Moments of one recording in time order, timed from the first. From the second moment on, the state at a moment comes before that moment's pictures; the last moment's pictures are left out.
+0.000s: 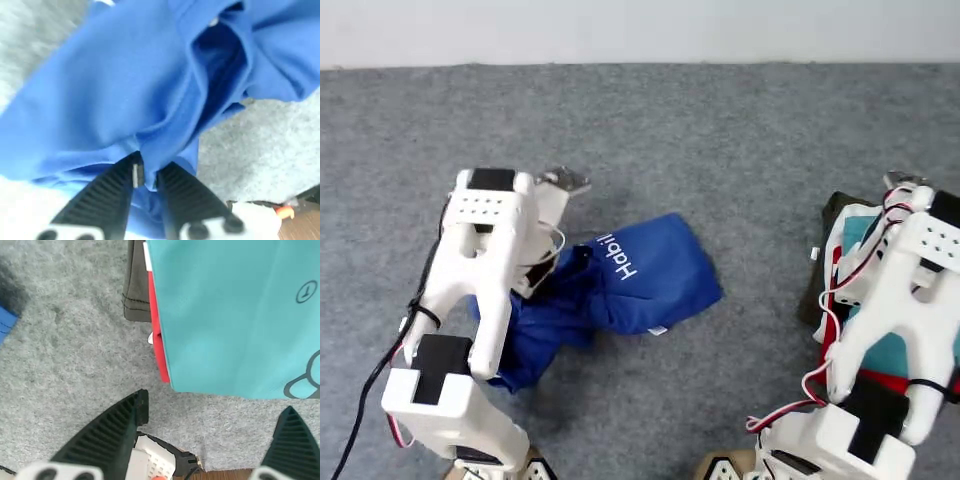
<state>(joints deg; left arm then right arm) 1.0 9.2 8.1 98.4 -23.3 26.4 -3.8 7.0 99.7 13.9</state>
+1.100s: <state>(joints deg) -3.9 -52.6 6.5 99.8 -23.4 -10.1 -3.8 21.5 77.7 13.9</state>
